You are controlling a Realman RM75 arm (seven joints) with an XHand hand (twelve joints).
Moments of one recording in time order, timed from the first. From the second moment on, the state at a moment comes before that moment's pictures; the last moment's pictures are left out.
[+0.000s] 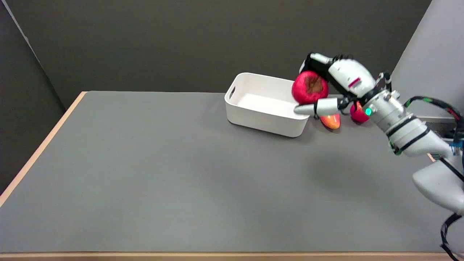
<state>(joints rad) -0.22 -0.85 -1.31 1.71 -0.14 0.35 1.13</state>
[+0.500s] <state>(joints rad) 0.06 -0.87 -1.42 1.49 -0.11 0.37 1.13</state>
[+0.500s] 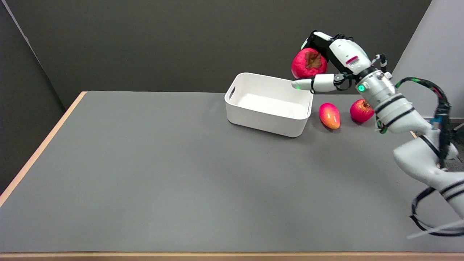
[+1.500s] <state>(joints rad) 0.55 -0.99 -1.79 0.91 -0.10 0.42 1.06</state>
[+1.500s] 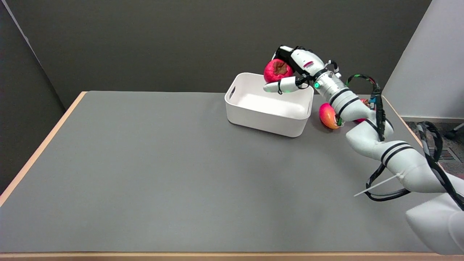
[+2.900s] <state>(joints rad) 0.61 -1.03 -1.86 0.69 0.00 0.47 1.06</state>
